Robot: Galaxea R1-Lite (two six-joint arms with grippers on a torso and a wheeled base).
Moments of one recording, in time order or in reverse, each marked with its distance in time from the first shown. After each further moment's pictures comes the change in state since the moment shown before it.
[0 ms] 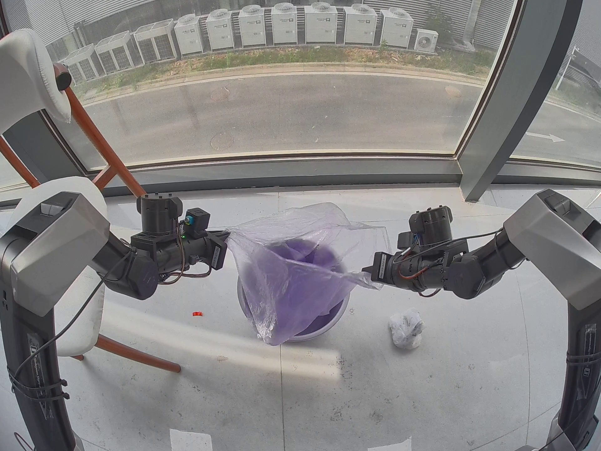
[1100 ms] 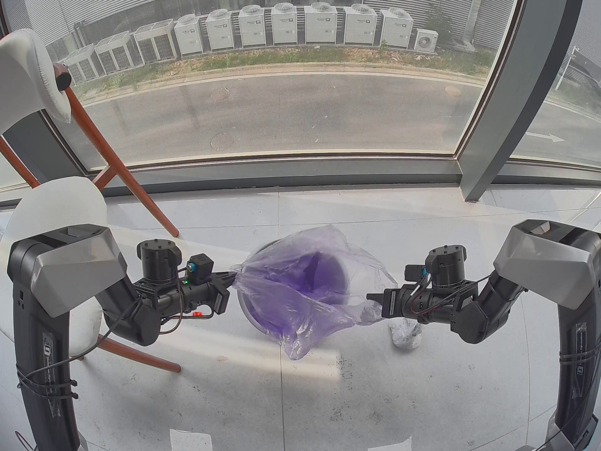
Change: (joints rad) left arm -0.003 0.091 0.279 -0.349 -0.147 0.047; right arm -0.026 0.067 0.319 -0.480 0.090 -0.160
